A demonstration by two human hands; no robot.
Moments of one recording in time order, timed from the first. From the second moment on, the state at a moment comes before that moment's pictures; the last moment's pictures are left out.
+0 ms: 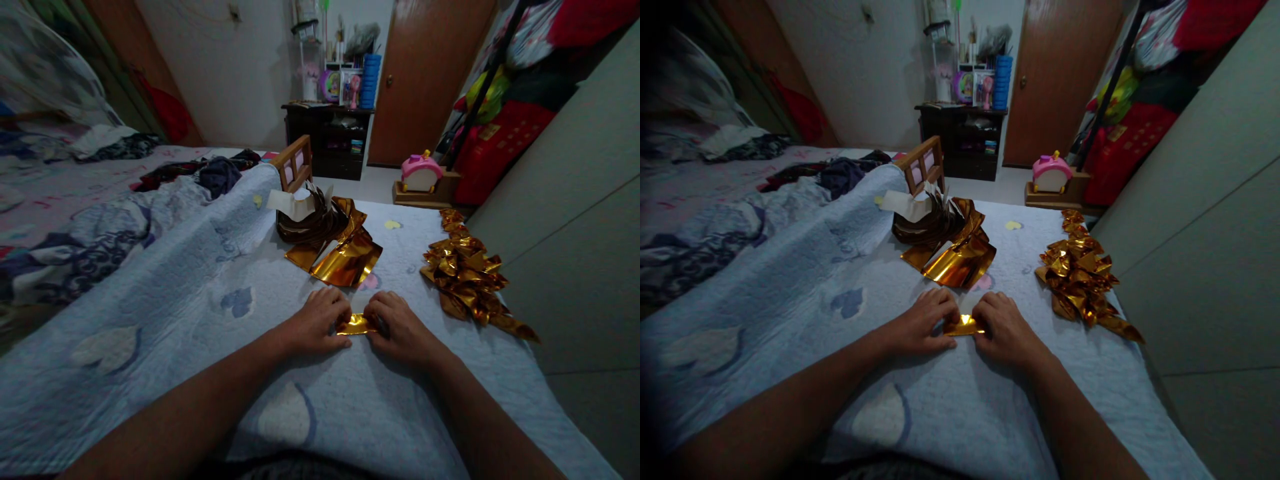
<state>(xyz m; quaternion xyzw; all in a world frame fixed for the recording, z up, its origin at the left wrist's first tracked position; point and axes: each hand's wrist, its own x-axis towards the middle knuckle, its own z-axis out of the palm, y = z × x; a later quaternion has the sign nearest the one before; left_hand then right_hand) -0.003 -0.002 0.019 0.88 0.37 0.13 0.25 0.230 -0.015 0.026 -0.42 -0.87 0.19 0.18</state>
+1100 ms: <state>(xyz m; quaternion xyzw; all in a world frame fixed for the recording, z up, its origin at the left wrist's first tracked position) 0.002 0.001 0.005 0.92 0.37 0.12 0.09 0.218 -0.021 0.017 -0.36 -0.90 0.16 0.20</state>
